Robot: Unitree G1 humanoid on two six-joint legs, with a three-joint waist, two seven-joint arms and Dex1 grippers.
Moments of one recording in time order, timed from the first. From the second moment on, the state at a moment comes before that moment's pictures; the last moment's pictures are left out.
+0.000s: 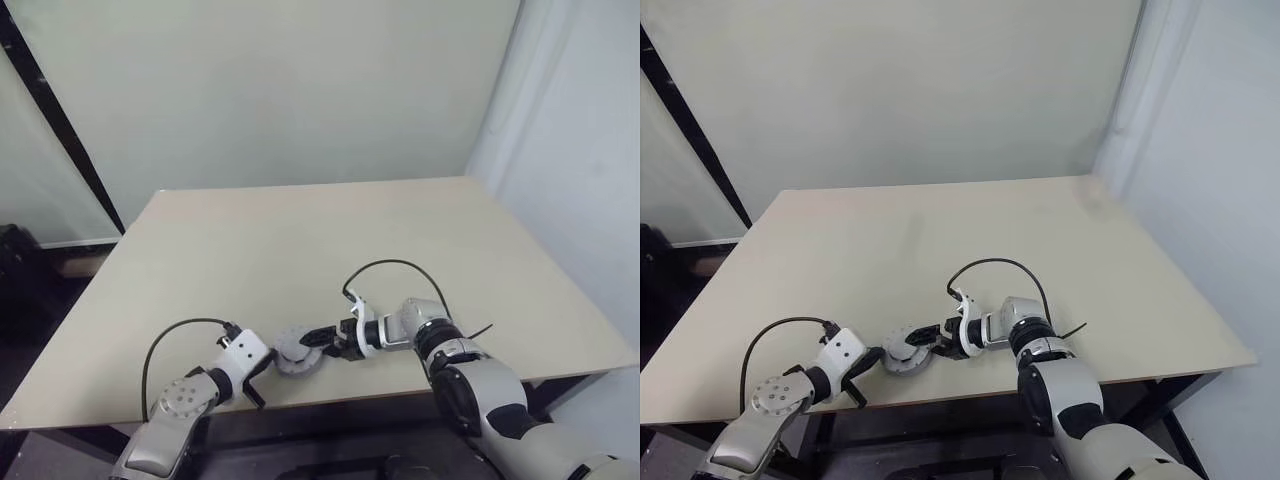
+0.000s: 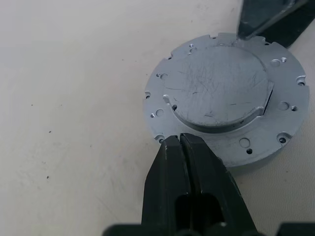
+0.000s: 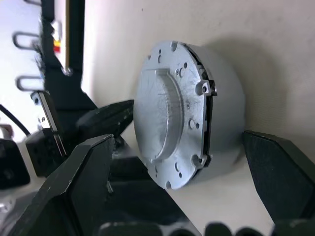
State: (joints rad) left arm 0.13 0.55 -0.10 -0.11 0.01 0.25 -0.58; right arm -0.91 0.11 -0.19 1.16 0.27 1.01 0.73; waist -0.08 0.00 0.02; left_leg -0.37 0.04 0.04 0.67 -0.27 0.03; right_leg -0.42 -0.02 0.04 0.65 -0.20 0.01
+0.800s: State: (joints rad) left arm 0.15 0.54 -0.07 -0.12 -0.01 0.27 -0.57; right arm -0.90 0.12 -0.30 1.19 0.36 0.99 0.64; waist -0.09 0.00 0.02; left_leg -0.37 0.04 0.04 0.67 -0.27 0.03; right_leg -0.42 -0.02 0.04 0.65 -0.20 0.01
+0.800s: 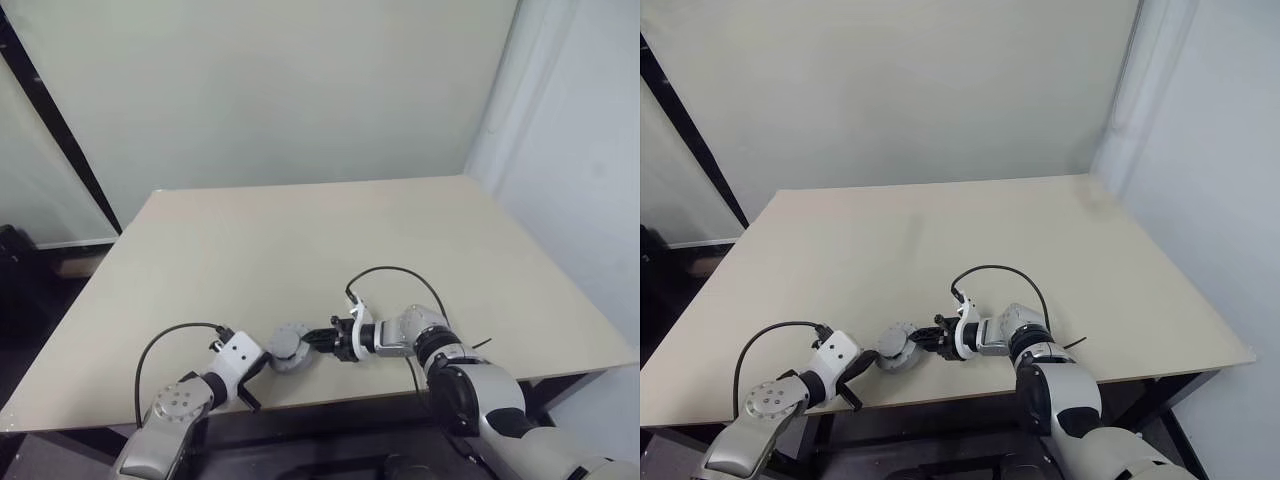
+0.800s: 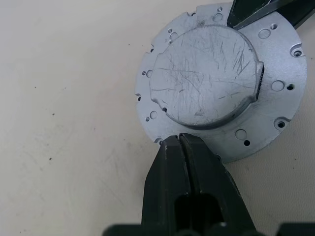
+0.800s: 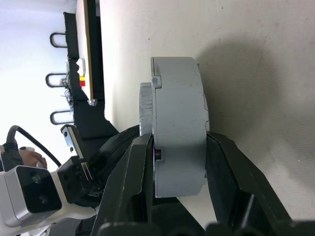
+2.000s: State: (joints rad) left arm 0.18 0.06 0.49 -0.29 -0.99 0.70 -0.33; right arm -0.87 0.13 -0.44 0.86 0.67 1.19 0.56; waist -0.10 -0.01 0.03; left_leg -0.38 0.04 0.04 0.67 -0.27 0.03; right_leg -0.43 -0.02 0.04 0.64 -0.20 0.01
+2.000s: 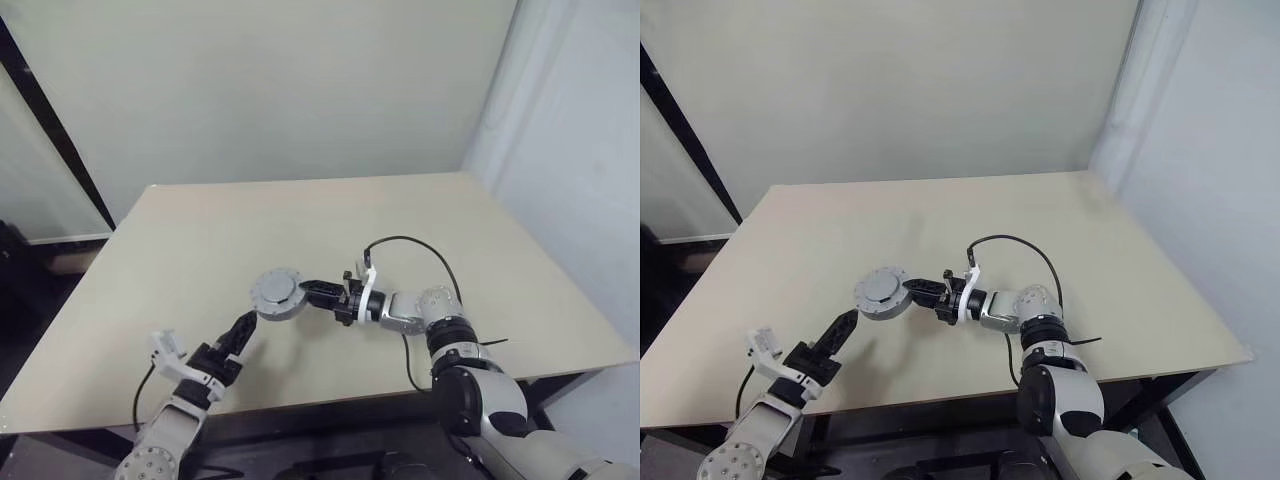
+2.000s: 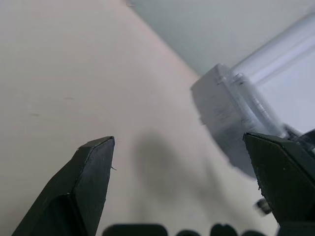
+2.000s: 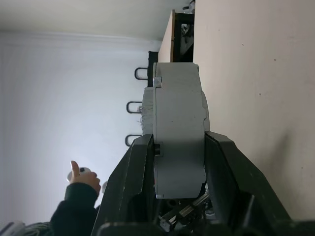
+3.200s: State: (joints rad) left arm 0.07 0.00 0.41 -0.13 -1.13 0.66 -0.32; right arm -0.75 0.13 -0.31 0.72 0.75 1.21 0.51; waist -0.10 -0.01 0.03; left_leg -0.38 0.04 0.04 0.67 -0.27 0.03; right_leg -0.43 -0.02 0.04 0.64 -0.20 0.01
